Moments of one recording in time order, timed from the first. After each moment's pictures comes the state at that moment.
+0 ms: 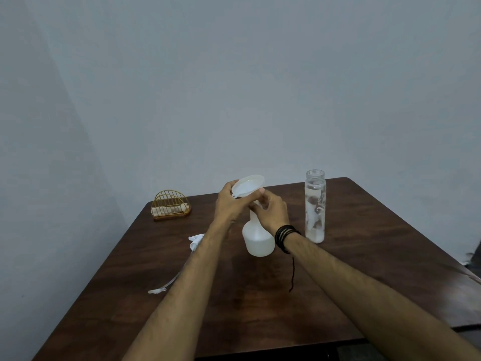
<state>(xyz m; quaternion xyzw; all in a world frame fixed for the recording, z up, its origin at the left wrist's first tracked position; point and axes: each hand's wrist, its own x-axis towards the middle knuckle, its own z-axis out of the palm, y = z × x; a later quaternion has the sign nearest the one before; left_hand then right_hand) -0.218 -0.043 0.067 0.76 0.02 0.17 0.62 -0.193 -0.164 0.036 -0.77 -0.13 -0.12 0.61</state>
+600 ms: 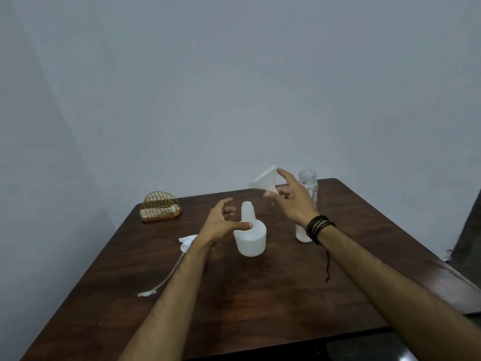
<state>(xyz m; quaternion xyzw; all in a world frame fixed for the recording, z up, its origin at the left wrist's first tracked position) -0.228 -0.023 0.037 0.81 0.02 0.04 0.58 -0.200 -0.239 0.068 -0.80 -0.19 -0.11 0.56</state>
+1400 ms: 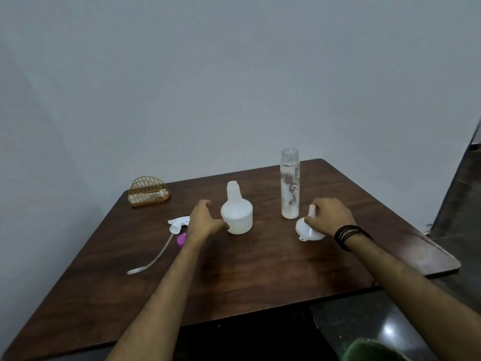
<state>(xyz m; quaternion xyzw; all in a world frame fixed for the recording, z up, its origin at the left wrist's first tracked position) -0.249 -0.033 0.007 0.90 0.16 0.08 0.40 -0.221 -0.349 -0.010 -0.98 -0.02 -0.12 0.16</state>
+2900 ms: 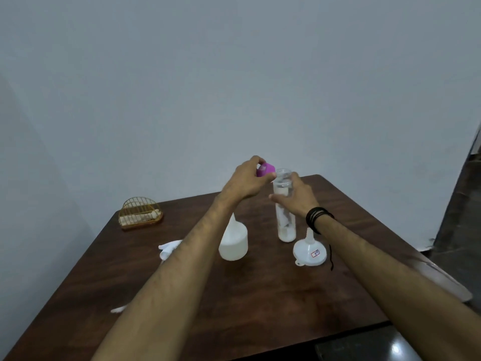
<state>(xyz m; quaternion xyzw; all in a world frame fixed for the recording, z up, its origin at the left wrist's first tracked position) -0.191 -0.139 0.133 0.92 -0.13 0.12 0.34 -0.153 -0.299 0.053 -0.87 -0.07 -0.13 0.48</state>
